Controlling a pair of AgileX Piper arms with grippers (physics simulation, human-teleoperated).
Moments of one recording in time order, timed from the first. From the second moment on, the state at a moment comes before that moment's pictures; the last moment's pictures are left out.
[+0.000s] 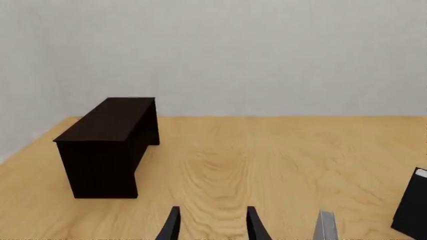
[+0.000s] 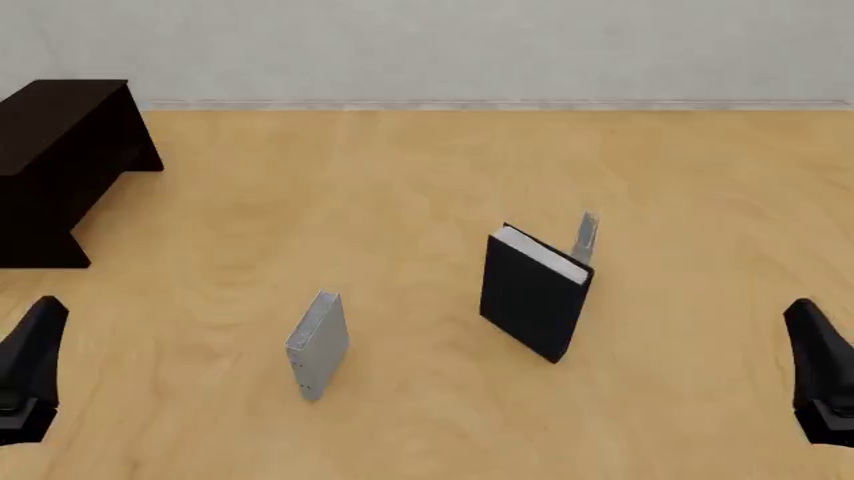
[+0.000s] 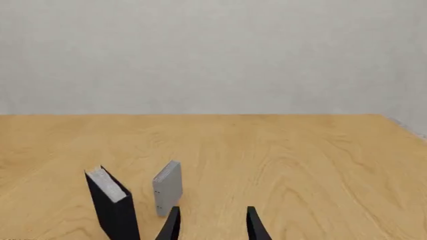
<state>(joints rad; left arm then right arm) 0.00 0.00 -0.01 0.00 0.00 -0.01 0.00 0.00 0.00 0.00</state>
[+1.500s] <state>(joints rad) -0.48 0.90 -0.37 -0.54 0.20 0.00 0.02 0.00 -0.01 -0.01</state>
